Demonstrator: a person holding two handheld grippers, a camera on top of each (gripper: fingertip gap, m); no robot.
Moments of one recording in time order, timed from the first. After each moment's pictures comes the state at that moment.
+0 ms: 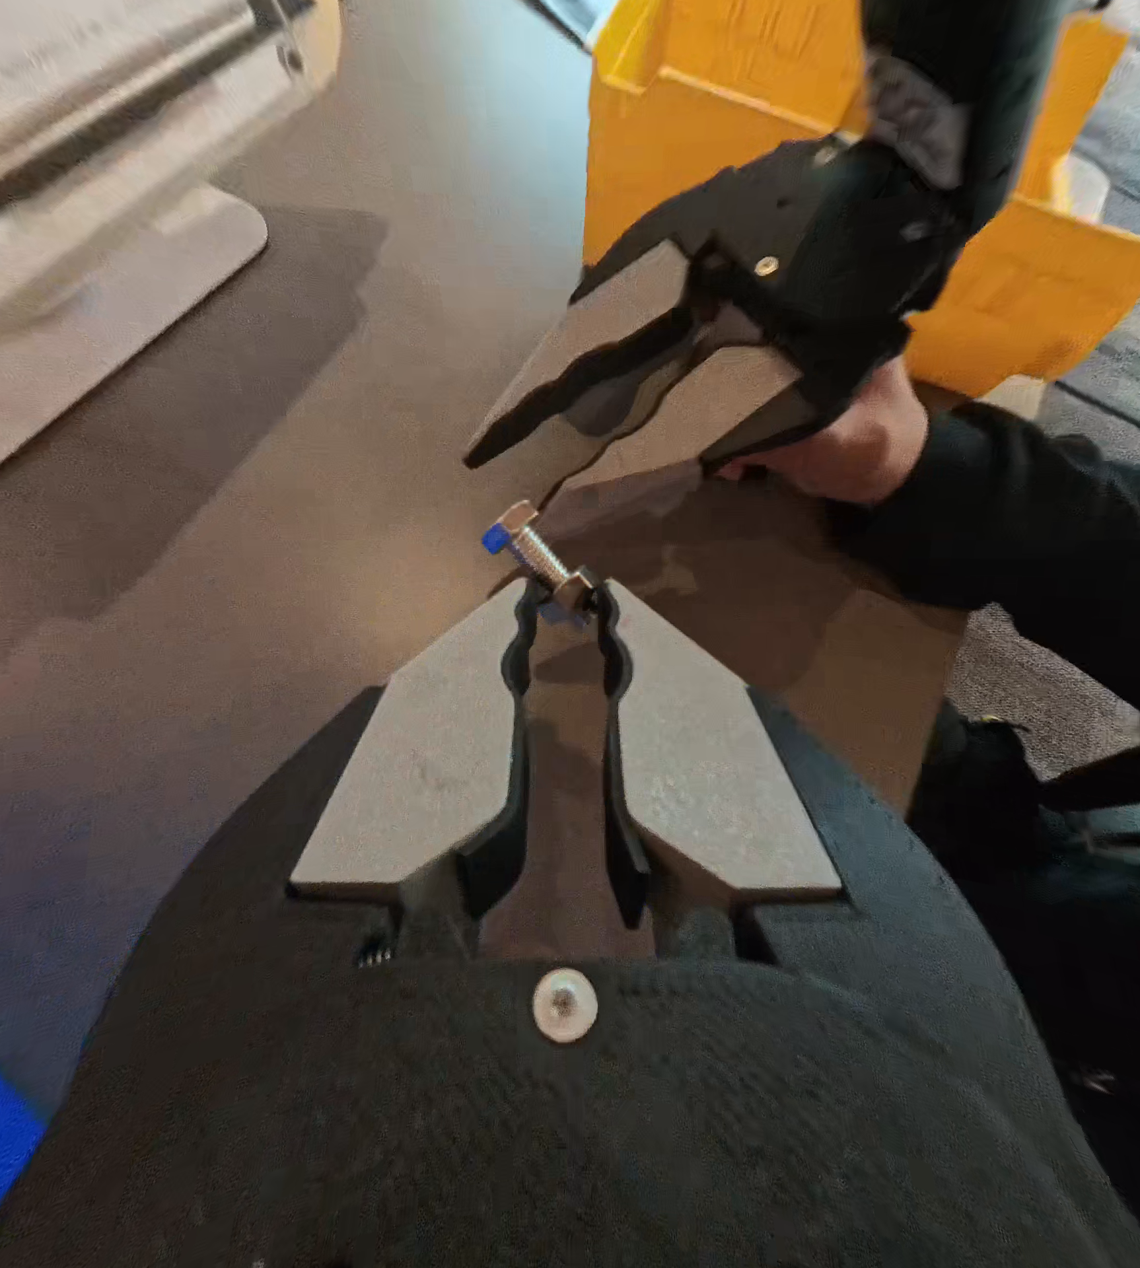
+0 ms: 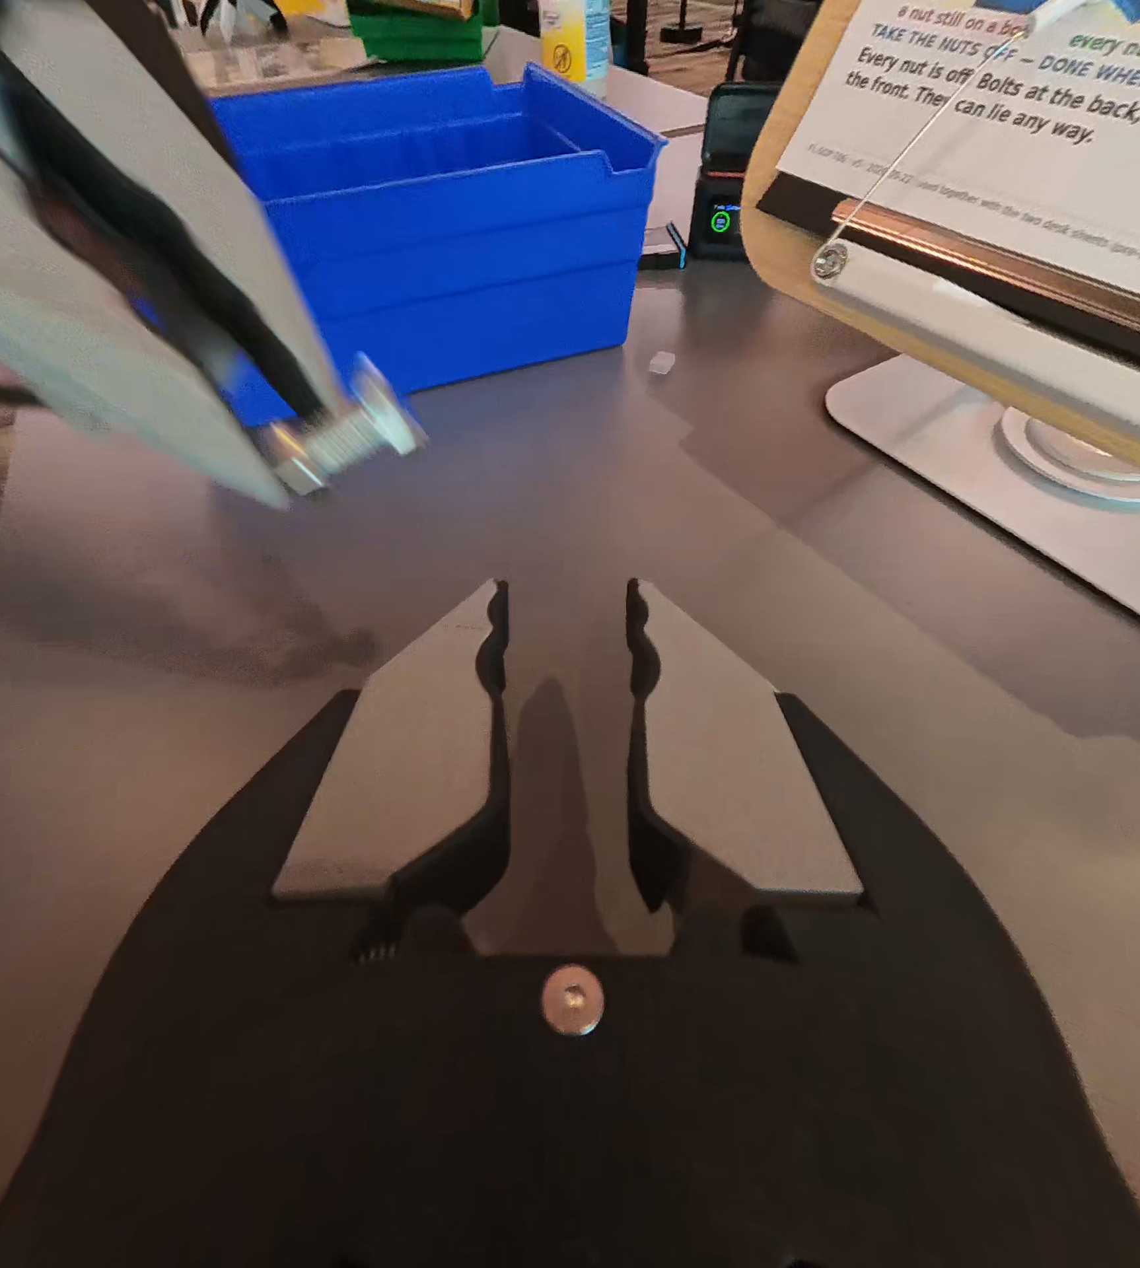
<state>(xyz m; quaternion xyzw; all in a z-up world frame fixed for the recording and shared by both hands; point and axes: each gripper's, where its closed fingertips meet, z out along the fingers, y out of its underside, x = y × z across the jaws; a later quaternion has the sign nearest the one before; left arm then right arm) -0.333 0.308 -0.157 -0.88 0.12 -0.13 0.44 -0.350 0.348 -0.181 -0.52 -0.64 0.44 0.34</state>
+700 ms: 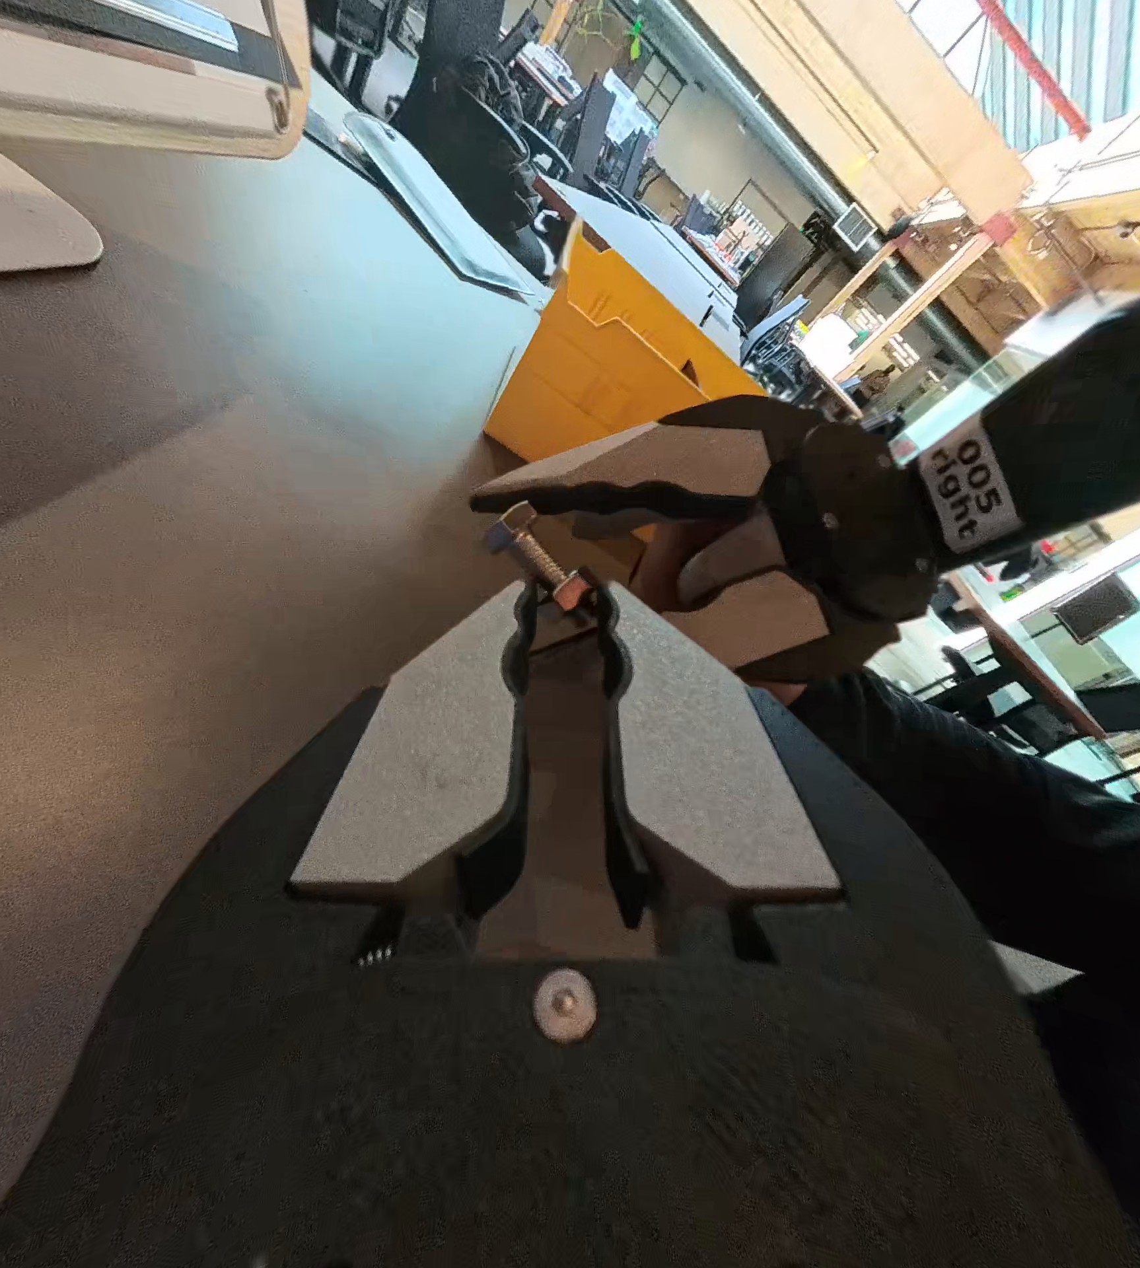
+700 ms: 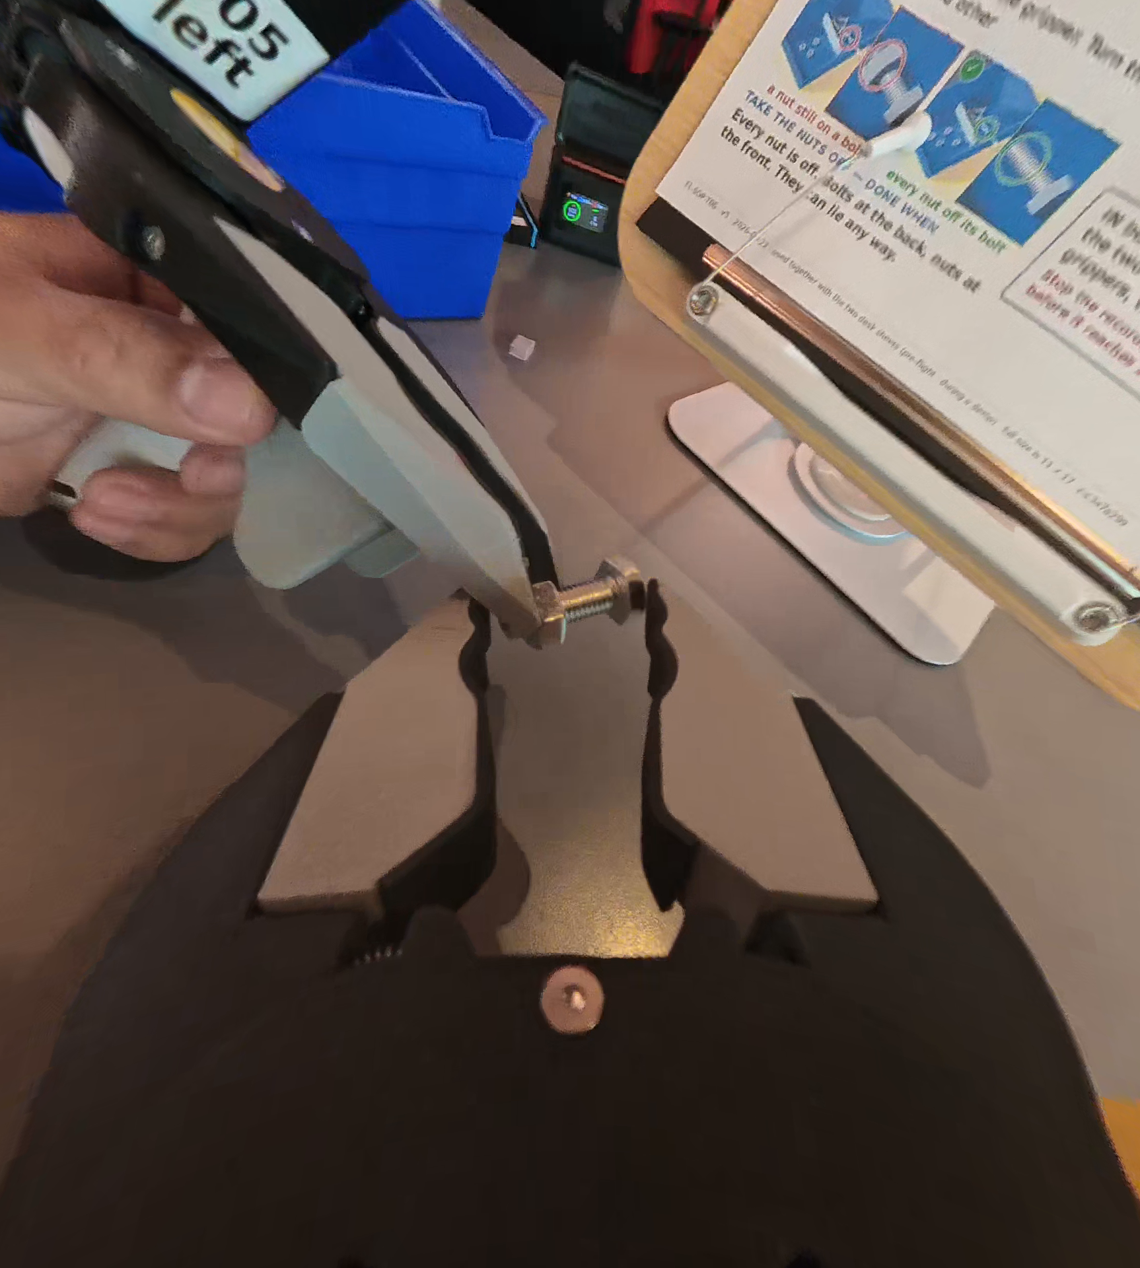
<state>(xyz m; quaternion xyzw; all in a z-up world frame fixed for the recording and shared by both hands) -0.330 0.374 -0.168 -0.76 0.03 -0.40 0.50 -0.358 0.371 -0.177 -0.52 -0.65 0.30 0.47</state>
